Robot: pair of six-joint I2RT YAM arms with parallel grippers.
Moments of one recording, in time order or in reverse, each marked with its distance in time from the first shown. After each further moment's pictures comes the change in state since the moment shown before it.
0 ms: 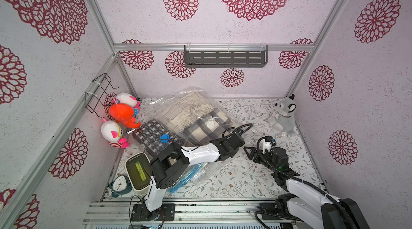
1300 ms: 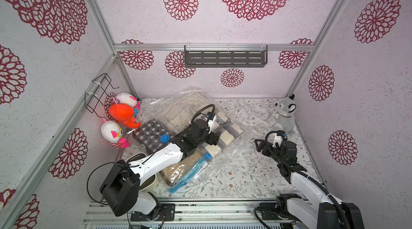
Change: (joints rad) left arm 0.208 -0.469 -0.352 0.174 0.297 -0.016; right arm -0.257 0.002 0.140 -0.259 0.091 -0.169
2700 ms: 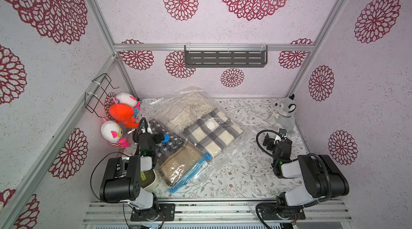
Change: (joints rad) left arm 0.892 0.050 -0.581 0.879 -0.035 0.051; right arm -0.008 0.502 -0.086 0.850 0.572 -0.458
